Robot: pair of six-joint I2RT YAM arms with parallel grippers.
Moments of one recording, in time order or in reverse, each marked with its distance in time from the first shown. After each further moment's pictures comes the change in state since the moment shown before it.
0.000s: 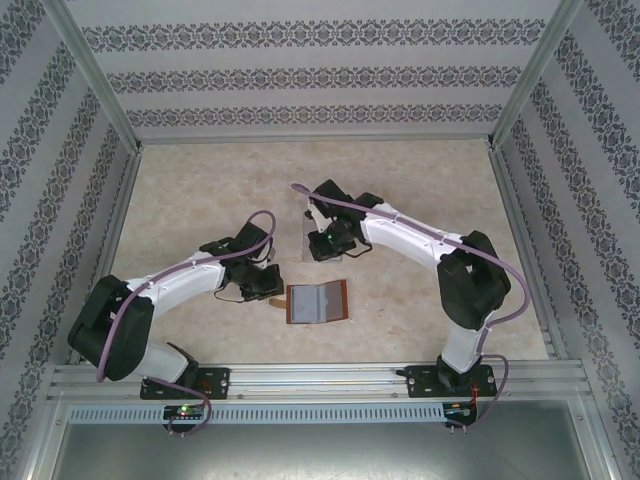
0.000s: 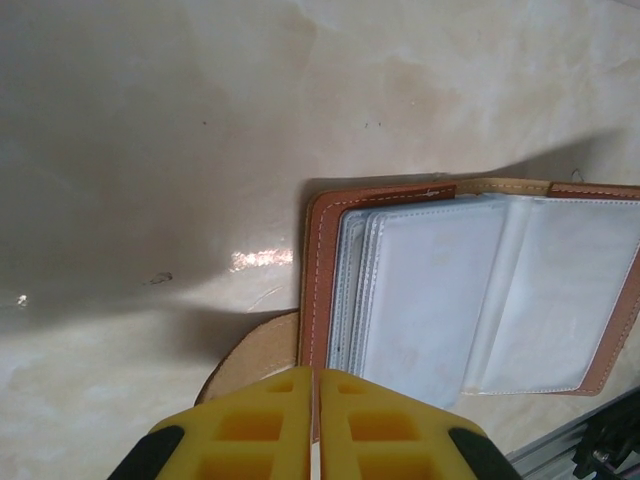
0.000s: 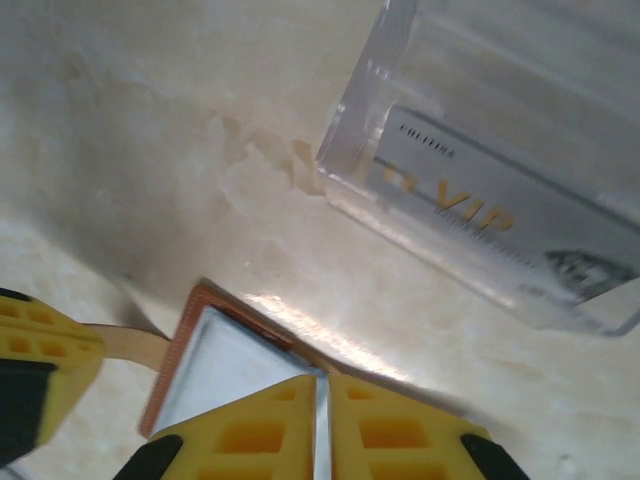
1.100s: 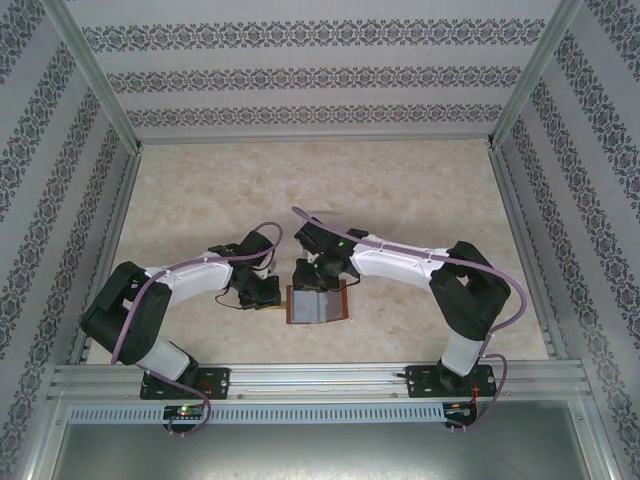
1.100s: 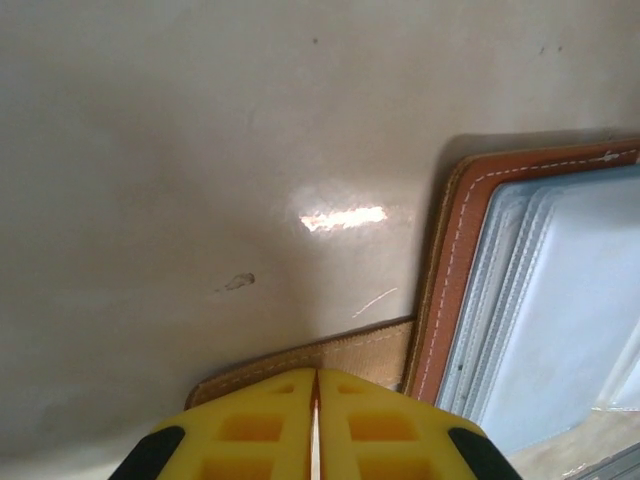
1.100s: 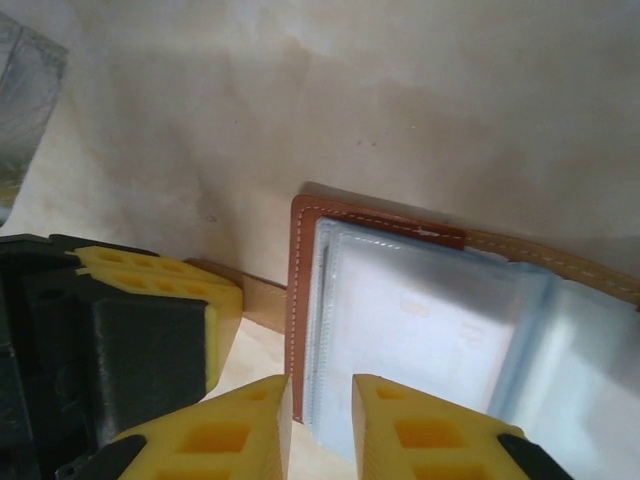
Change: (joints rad) left arm 0.000 0.096 -0.041 0.005 -0.001 0.071; right arm 0.168 -0.032 -0.216 0.228 -0.076 0.496
